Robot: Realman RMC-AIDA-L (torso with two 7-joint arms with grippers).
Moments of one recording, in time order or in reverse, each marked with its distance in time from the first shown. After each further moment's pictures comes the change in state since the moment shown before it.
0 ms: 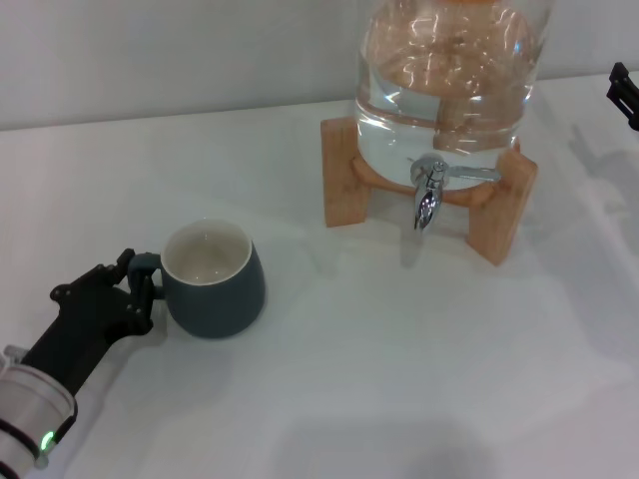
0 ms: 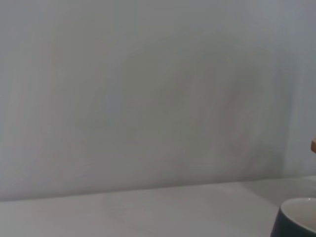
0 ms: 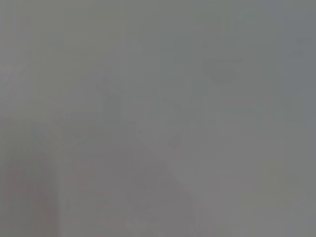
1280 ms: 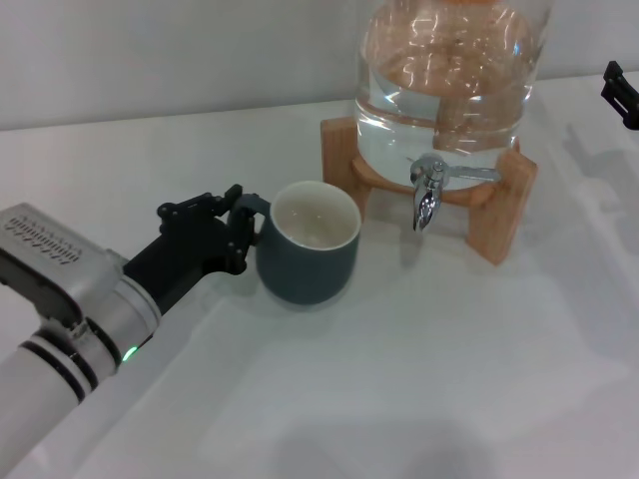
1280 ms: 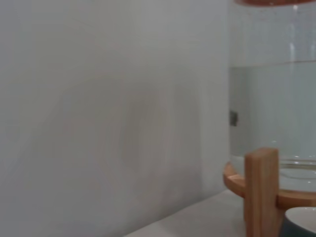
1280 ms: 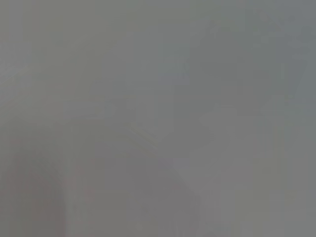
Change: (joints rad) left arm -0.207 -0.004 0.007 0.053 0.119 -0.118 0.036; right arm 0.004 0.004 -0.003 0.000 -0.005 0.006 0.000
